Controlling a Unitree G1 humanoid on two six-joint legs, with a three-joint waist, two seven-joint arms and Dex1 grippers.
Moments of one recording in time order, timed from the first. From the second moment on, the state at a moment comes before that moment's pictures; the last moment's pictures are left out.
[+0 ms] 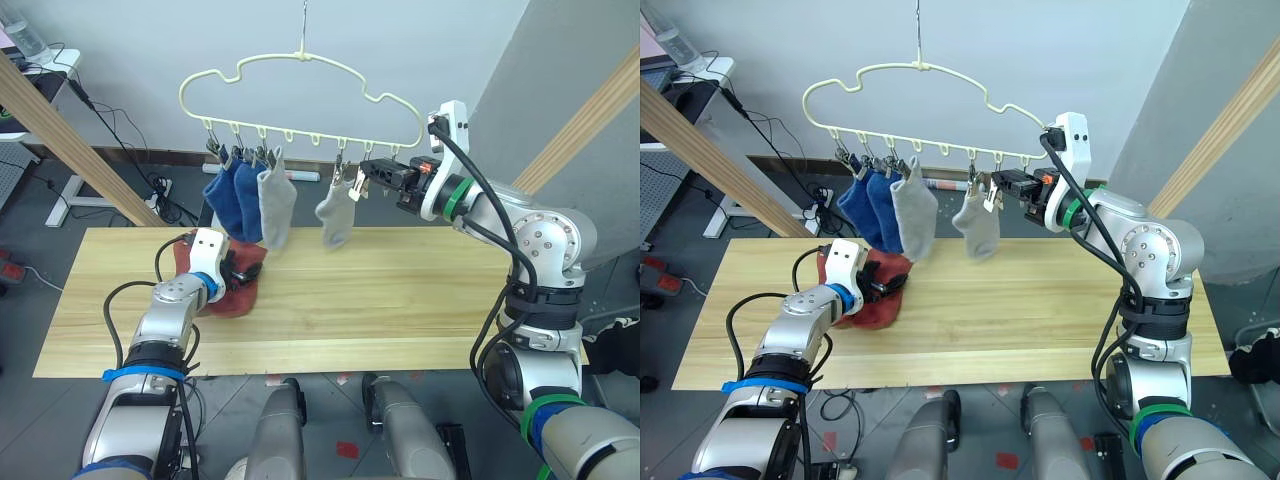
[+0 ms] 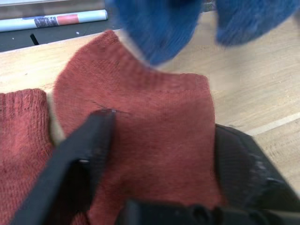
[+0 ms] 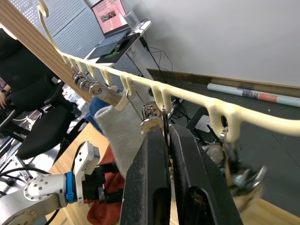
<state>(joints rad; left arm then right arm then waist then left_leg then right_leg) -0.51 0.50 0.04 0.62 -0.09 0.19 -0.58 -0.88 -0.22 -0.20 -0.13 0.69 1.16 0.32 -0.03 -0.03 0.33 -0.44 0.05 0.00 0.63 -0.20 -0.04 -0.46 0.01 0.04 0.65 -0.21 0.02</state>
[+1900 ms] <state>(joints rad) -0.37 0.41 -0.06 -0.02 -0.24 -0.08 -0.87 -0.97 -0.09 -0.50 -0.02 1.01 1.47 0.01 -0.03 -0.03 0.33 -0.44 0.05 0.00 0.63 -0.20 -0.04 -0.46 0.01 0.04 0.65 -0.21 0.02</state>
